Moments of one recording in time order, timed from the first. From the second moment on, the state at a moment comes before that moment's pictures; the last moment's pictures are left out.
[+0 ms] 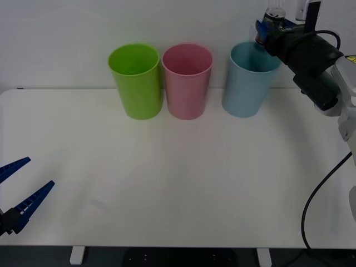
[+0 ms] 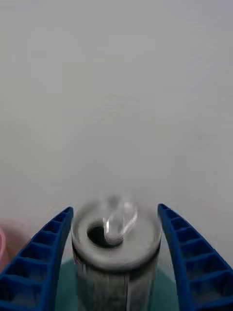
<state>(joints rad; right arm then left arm) -0.83 -0.46 -0.04 -0.94 1.30 -0.34 -0.11 0.35 0.40 0.52 -1.66 -0.96 -1.22 0.00</state>
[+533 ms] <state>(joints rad) -0.80 -0.45 -0.04 -0.97 1.26 -0.37 -0.09 0.35 0.40 0.52 -1.66 -0.96 -1.22 0.00</state>
